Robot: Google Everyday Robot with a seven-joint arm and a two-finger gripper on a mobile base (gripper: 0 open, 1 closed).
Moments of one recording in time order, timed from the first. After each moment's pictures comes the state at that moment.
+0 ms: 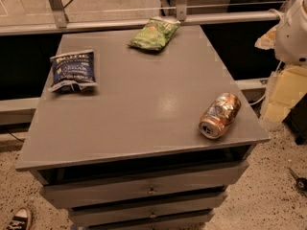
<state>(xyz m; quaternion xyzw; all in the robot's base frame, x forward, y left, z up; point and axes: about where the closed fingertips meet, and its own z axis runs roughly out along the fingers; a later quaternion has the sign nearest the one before) 0.438 -0.217 0.976 -0.60 0.78 -0.03 0.16</state>
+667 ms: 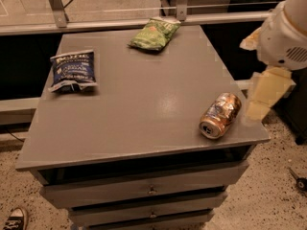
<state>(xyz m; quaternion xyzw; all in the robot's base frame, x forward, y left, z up) 0.452 -0.196 0.966 -0.61 0.77 -0.02 0.18</state>
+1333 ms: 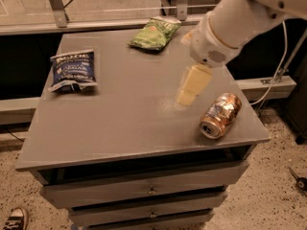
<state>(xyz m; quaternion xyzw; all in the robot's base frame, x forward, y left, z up) 0.528 -0.087 0.937 -0.63 0.72 0.04 0.27</state>
